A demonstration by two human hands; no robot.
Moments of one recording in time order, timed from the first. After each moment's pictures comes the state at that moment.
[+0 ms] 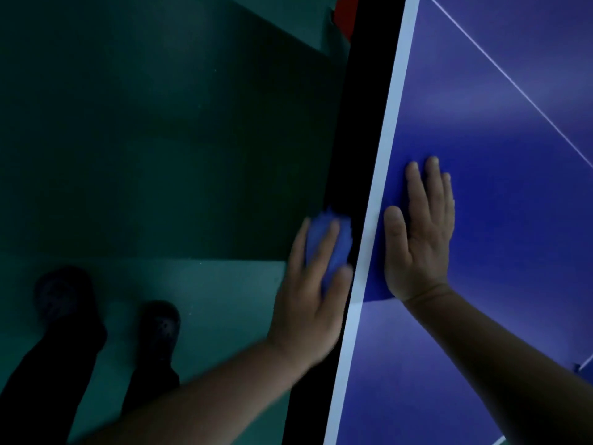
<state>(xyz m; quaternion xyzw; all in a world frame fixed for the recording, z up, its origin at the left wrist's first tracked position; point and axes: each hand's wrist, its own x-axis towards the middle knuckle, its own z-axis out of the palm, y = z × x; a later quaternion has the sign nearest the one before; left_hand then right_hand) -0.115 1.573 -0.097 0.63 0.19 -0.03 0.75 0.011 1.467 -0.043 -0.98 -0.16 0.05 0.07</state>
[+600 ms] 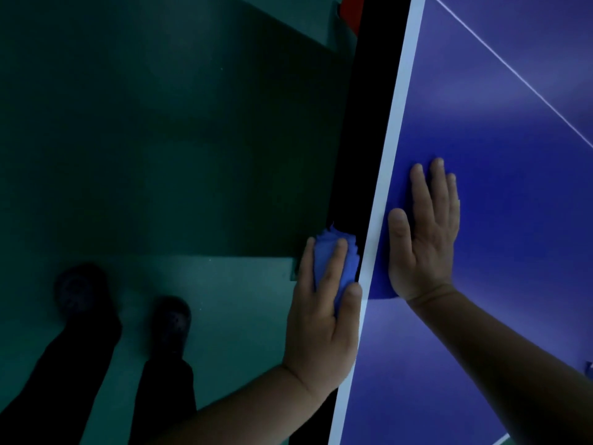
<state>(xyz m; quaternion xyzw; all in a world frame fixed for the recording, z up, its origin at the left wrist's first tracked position) -0.135 1.566 -0.073 0.62 0.22 -0.05 0.75 0.011 1.468 -0.044 -0.98 -0.16 0.05 0.06</state>
